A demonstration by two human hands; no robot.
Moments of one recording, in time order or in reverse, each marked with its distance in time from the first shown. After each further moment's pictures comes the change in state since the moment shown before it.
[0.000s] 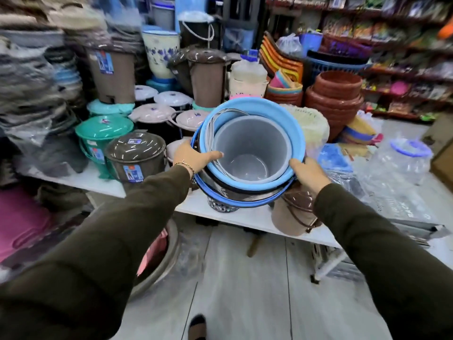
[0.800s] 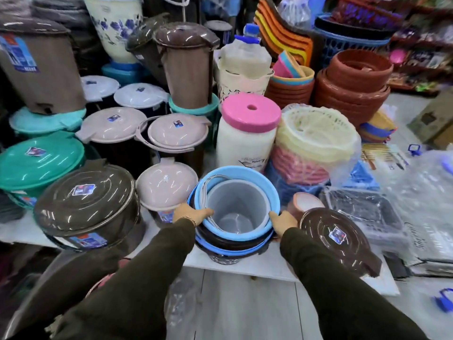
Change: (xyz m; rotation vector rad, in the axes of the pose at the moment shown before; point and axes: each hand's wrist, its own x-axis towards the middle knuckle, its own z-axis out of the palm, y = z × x) left_hand 0.298 -0.124 0.120 0.171 -0.229 -0.487; right_hand 0.279 0.080 0.190 -0.225 -0.051 0.498
